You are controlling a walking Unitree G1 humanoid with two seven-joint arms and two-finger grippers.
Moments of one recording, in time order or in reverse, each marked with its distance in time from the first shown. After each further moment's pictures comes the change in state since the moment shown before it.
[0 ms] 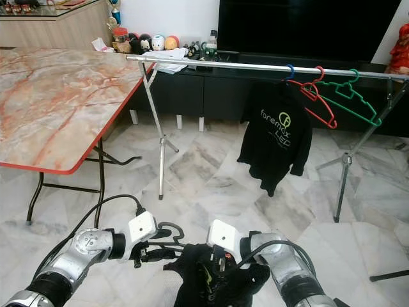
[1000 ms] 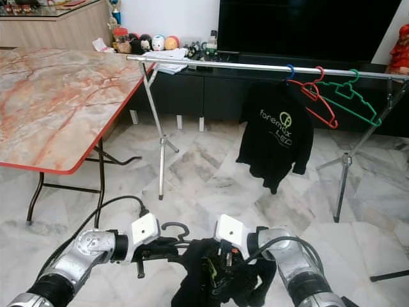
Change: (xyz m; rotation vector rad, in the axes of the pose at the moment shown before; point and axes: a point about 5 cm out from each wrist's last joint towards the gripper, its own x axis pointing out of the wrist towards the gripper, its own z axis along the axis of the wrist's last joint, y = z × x) left arm 0.003 -0.009 0.005 0.013 -0.040 -0.076; right arm -0.014 -0.006 0.001 0.022 -0.042 -0.001
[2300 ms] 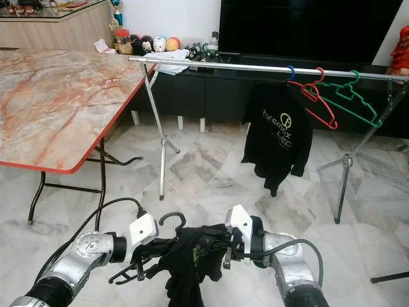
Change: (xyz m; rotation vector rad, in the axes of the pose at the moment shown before) left arm -0.002 0.001 -0.005 -0.046 0.001 0.043; right arm -0.005 0.009 0.008 0.212 -0.380 -0.012
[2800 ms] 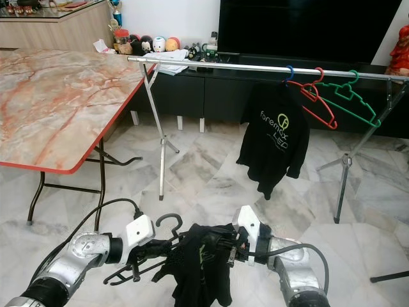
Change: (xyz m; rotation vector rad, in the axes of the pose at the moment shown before) left arm -0.012 0.005 -0.007 0.010 0.043 0.019; right arm -0.012 -0.003 -0.007 0.037 -0.022 -0.125
